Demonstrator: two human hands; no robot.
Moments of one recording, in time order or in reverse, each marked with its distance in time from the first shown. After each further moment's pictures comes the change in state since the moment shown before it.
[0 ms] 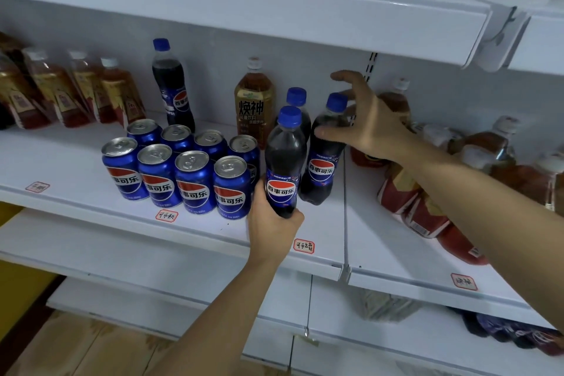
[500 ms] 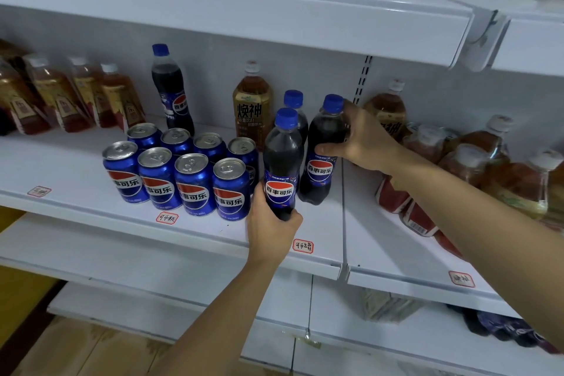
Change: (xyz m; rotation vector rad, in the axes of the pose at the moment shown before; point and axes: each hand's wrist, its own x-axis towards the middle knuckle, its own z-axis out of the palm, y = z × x) left_hand -0.001 -0.002 0.001 0.073 -0.011 -0.017; right_hand -0.005 0.022 0.015 0.066 -0.036 0.041
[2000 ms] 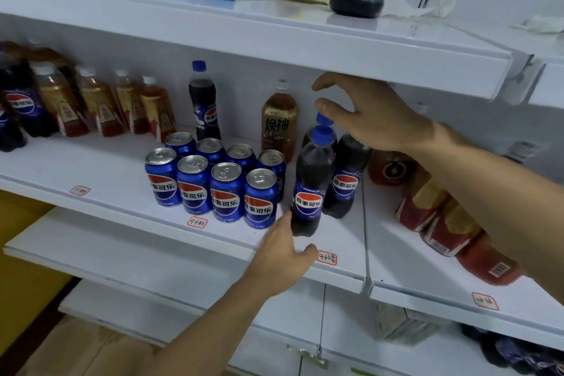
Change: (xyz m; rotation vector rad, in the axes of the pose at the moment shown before) left_hand -0.031 0.042 -0.073 0.364 -0.474 -0.055; right_hand 0.020 -0.114 -0.016 -0.428 0.029 -0.298
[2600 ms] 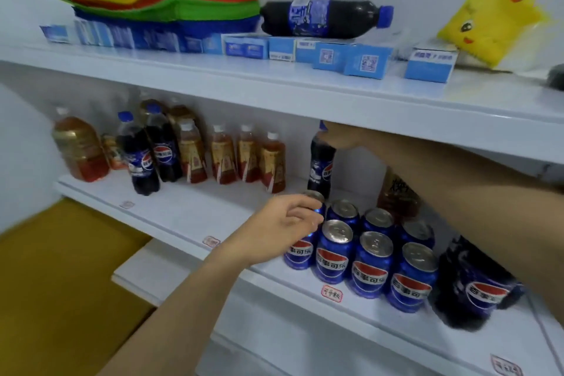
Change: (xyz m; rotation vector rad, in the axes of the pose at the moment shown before) left_hand 0.011 -0.065 -0.286 -0.114 0.035 0.225; right_hand 0.266 -0.120 0.159 -0.074 -0.399 0.349
